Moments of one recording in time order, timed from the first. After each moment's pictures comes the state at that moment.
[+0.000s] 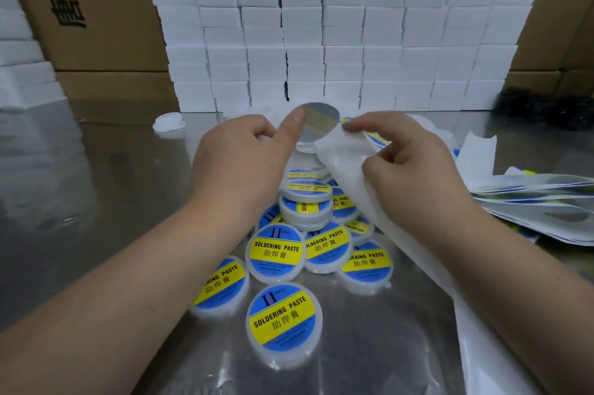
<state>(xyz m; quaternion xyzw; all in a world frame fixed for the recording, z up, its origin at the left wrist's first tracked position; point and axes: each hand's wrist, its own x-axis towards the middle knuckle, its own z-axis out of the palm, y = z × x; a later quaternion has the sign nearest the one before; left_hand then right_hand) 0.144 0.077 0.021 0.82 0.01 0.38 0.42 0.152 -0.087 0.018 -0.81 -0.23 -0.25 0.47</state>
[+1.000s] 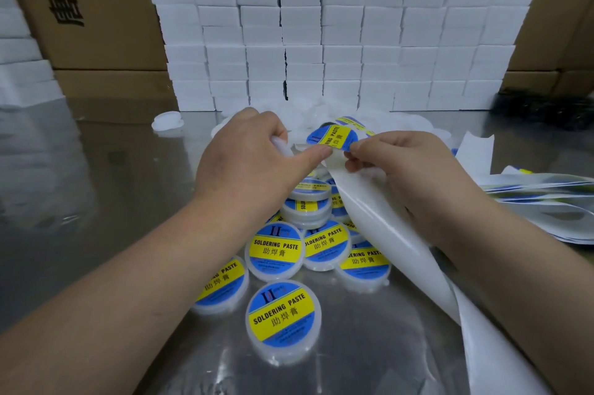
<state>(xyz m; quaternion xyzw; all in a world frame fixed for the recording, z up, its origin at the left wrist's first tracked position) 0.141 0.070 0.021 0.88 -0.02 0.38 0.29 0.154 -0.090 0.024 -0.78 -0.12 -0.09 0.61</state>
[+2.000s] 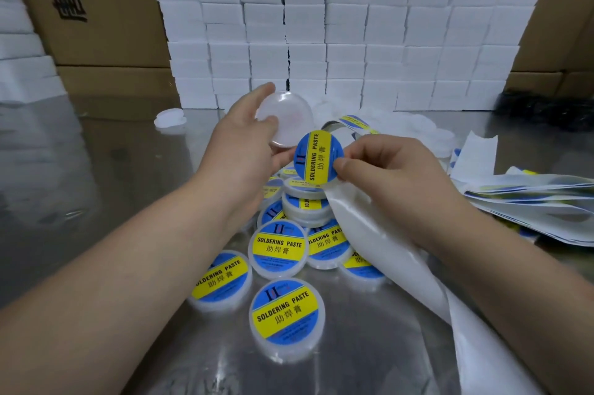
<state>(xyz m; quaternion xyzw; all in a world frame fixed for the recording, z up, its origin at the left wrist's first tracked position) 0.154 0.074 0.029 0.59 -0.03 0.18 0.79 0.149 -0.081 0.018 -0.80 -0.22 -0.12 0.54</state>
